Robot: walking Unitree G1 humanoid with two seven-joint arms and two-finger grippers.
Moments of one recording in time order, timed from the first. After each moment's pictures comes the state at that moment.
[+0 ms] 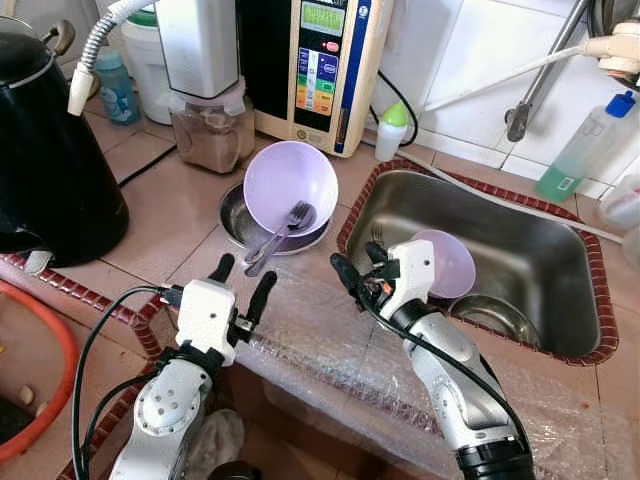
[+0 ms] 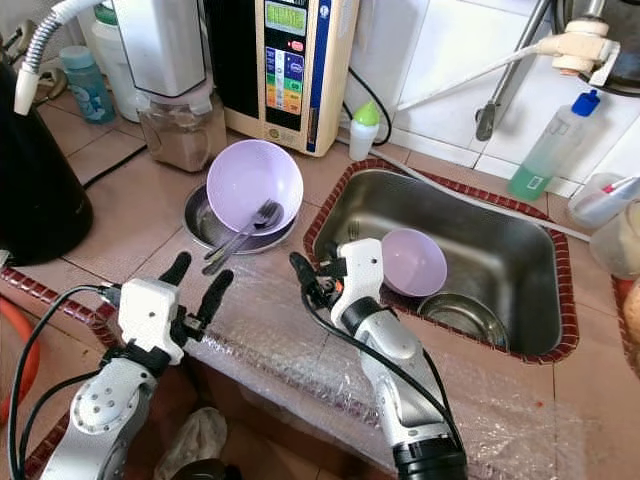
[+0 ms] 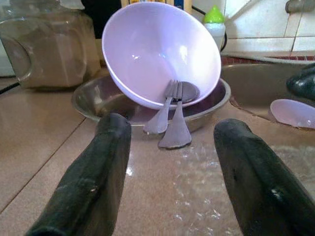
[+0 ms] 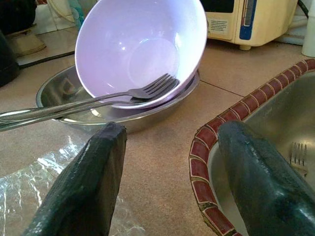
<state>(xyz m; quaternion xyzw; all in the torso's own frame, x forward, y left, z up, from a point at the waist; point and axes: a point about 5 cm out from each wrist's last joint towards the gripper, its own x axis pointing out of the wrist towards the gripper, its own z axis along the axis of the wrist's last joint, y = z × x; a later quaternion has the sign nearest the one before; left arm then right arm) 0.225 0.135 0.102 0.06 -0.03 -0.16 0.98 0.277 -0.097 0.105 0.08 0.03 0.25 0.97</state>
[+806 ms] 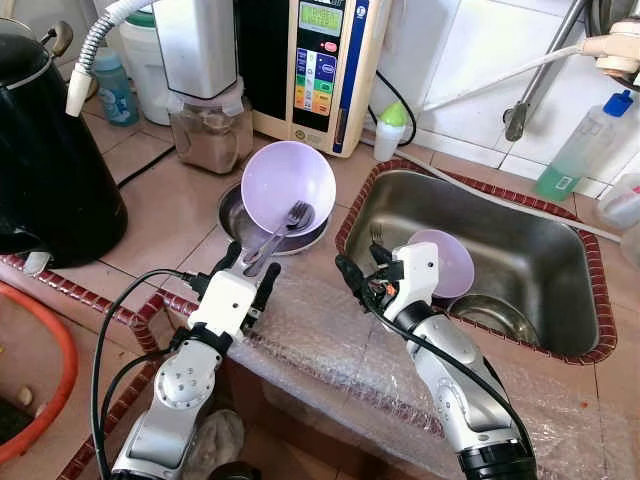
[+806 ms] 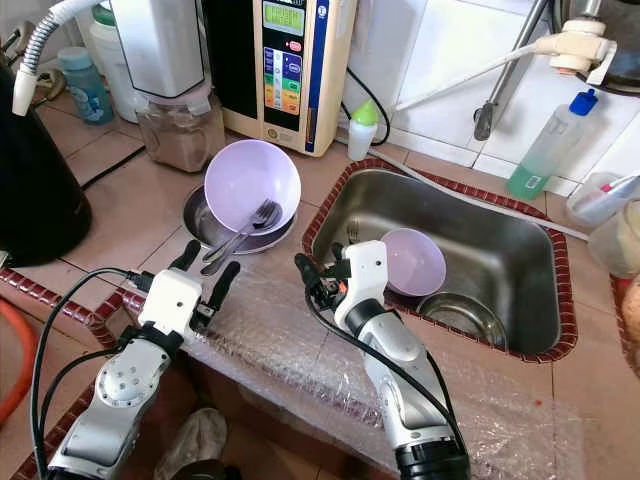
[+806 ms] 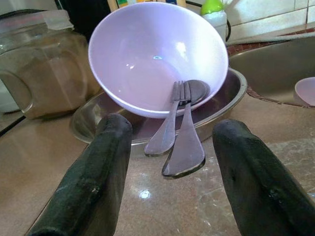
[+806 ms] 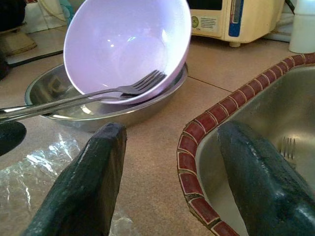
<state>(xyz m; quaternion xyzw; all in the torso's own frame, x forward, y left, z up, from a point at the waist) 0.253 0.132 0.092 0.16 -0.06 -0.16 0.97 0.276 -0.102 0.102 0.07 0.04 0.23 0.97</state>
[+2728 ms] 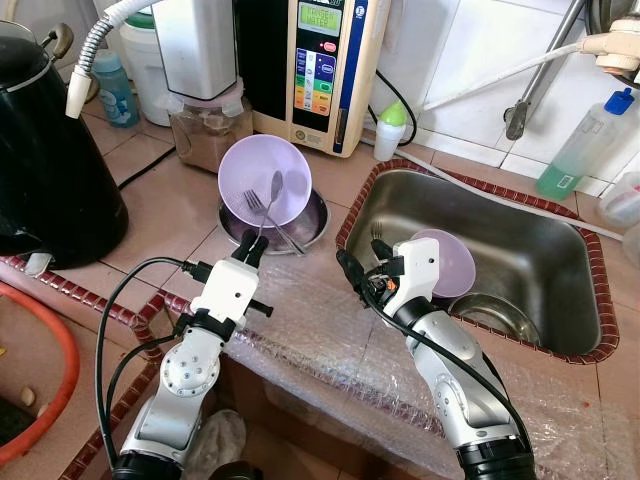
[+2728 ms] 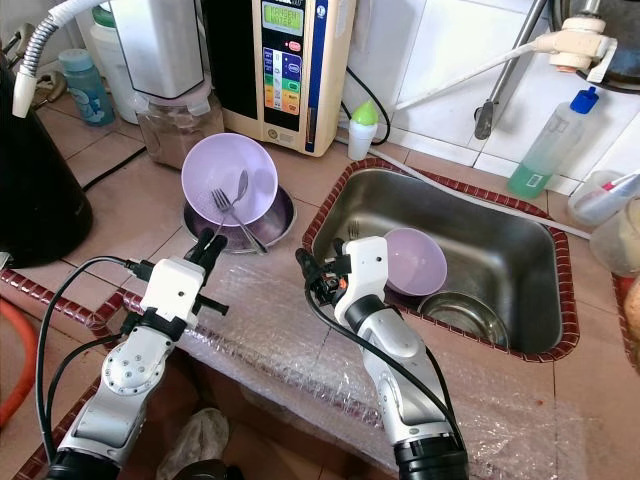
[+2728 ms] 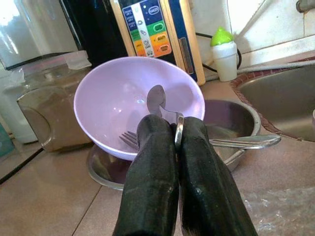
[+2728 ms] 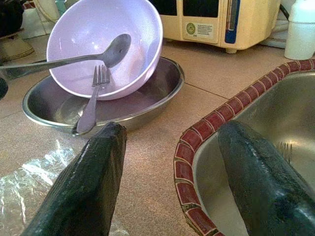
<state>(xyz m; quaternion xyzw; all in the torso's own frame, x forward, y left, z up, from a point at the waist) 0.265 0.129 0.105 0.17 -0.12 -0.14 0.97 0.279 -0.102 0.106 0.07 0.03 0.23 0.97</state>
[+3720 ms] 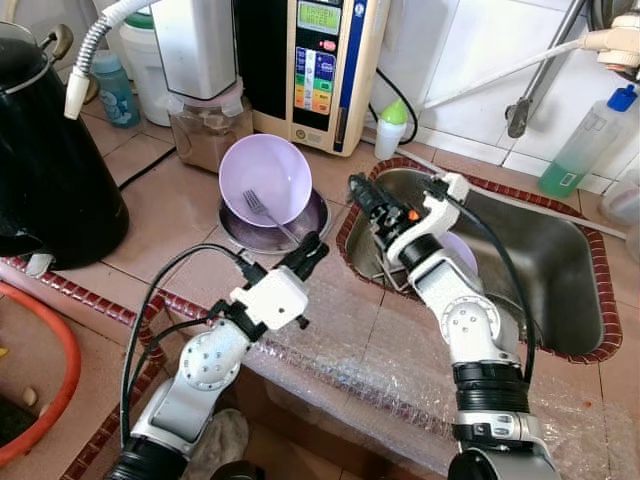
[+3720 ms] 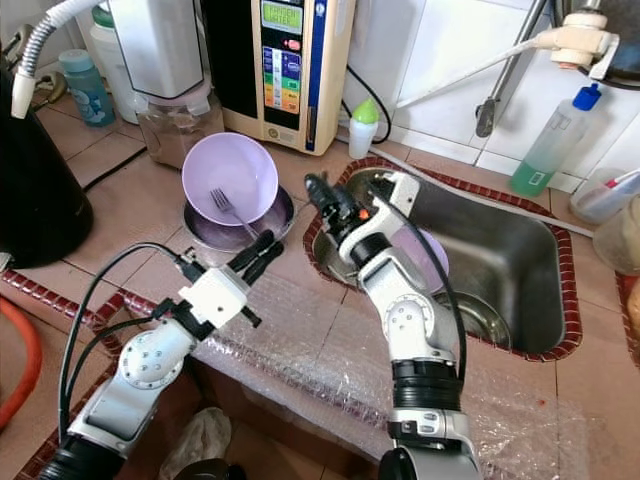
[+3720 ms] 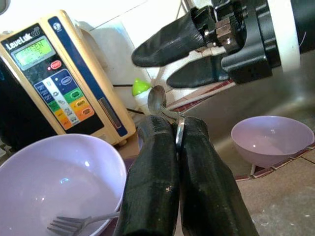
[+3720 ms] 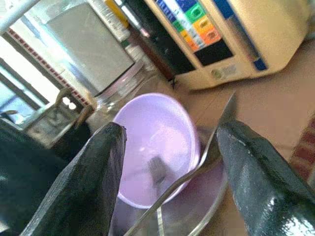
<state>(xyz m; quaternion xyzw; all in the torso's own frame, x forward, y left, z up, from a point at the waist) 0.259 0.086 0.126 0.22 -0.19 -0.31 0.91 0.330 -0.104 0.160 0.37 0.04 0.26 0.89</state>
